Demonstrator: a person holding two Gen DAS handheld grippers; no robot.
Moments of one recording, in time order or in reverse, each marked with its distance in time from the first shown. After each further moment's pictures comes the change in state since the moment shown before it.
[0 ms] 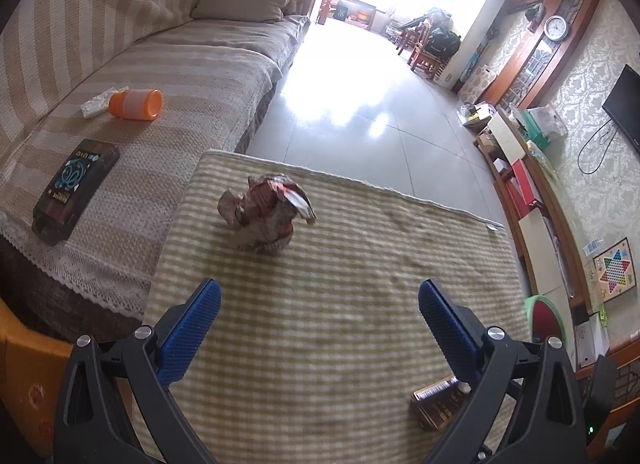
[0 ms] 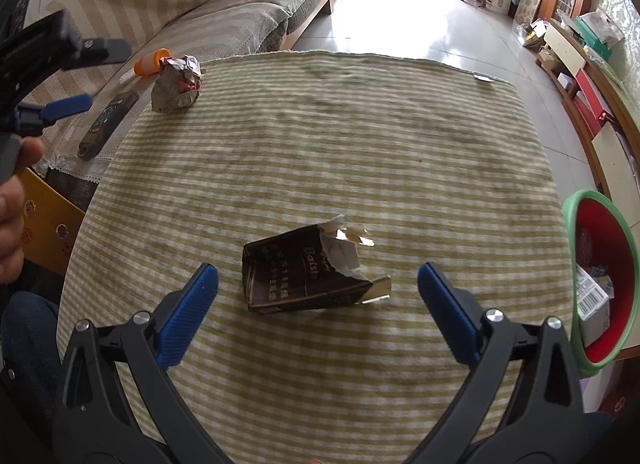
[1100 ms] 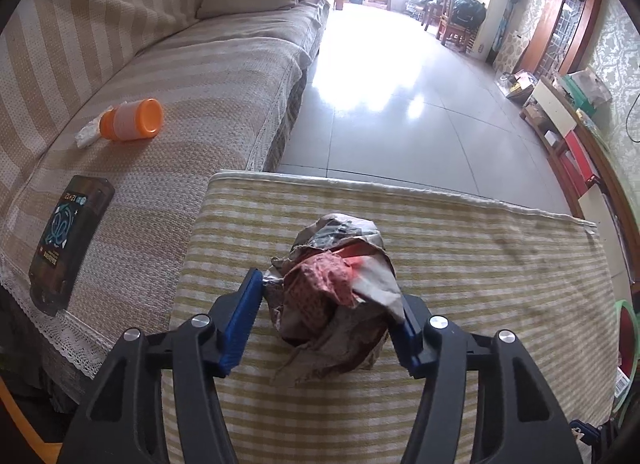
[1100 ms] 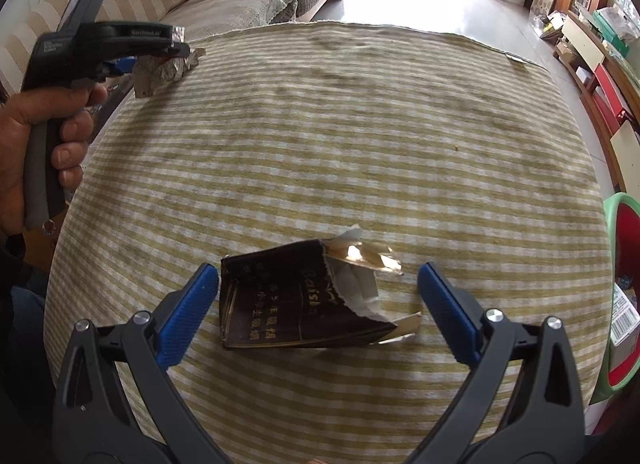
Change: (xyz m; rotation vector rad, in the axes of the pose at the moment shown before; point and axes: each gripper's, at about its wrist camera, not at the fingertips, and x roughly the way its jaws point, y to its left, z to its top) left arm 0.102 0.018 0.042 0.087 0.041 0.173; right arm 0.044 0.002 0.004 -0.032 0.047 0.031
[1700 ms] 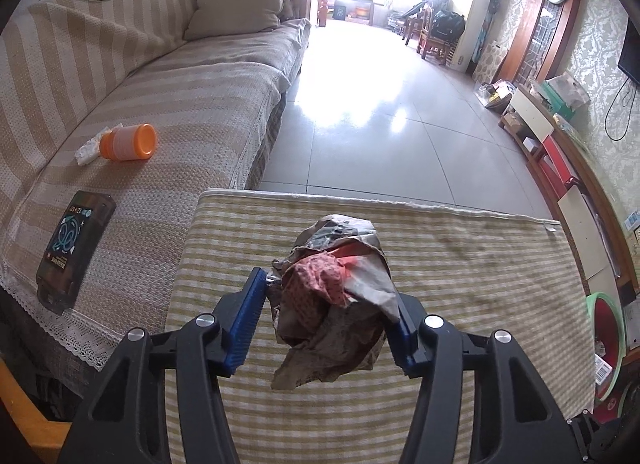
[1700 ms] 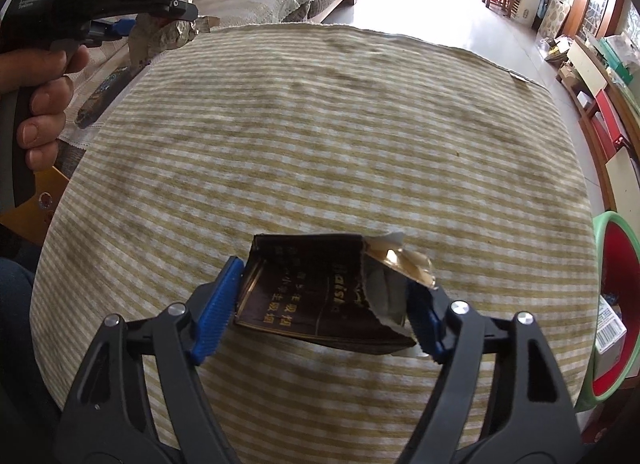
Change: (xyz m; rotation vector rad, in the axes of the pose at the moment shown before) left arm -0.051 -0.019 -0.008 0.028 -0.069 -0.048; right arm -0.011 0.007 -0.010 -0.069 -0.018 -0.018
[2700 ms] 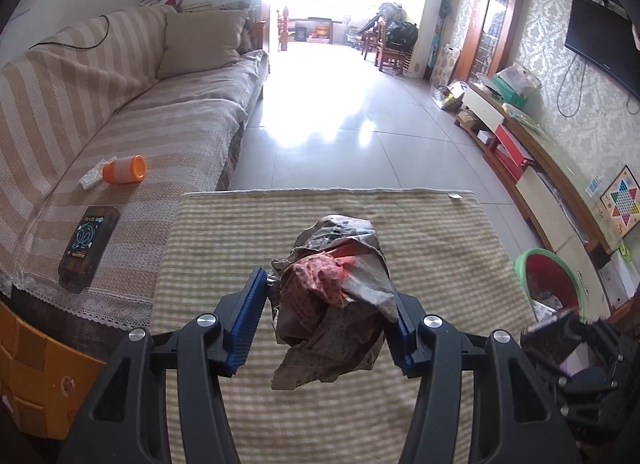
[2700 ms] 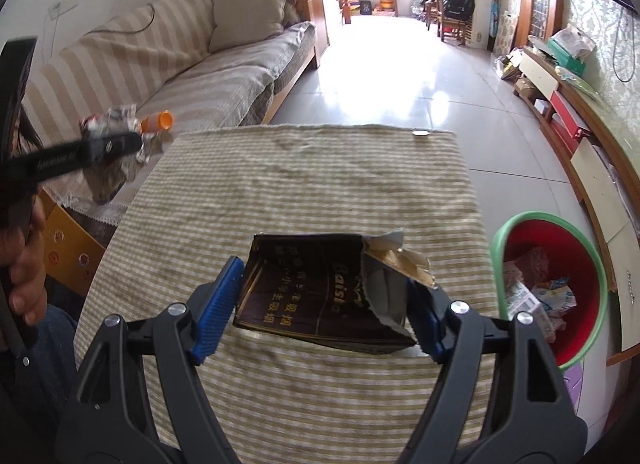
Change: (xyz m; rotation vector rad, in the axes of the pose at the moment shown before) left arm -0.134 -0.075 -0.064 0.116 -0.073 -0.073; right arm -0.130 -0.059 -0.012 0.139 -0.242 -0.034
